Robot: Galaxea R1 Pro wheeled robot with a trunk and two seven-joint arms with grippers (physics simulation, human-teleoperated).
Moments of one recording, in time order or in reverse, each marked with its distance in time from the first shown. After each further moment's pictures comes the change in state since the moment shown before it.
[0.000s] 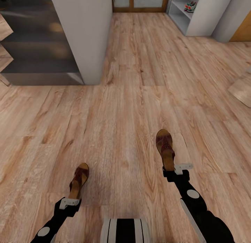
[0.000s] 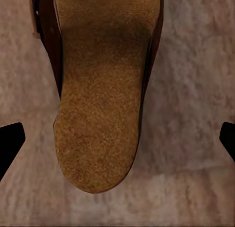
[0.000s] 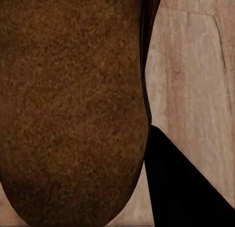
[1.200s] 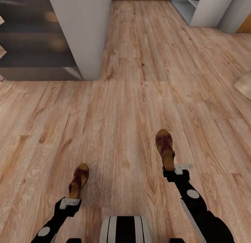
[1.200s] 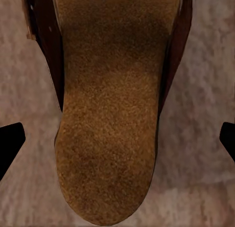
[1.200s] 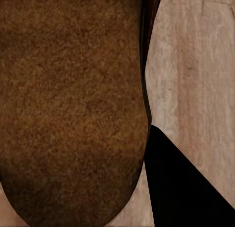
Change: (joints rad) left arm 0.000 -0.001 -0.001 0.000 0.000 -0.003 0.002; right arm 0.000 0.000 0.000 0.000 0.001 0.000 0.000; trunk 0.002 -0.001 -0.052
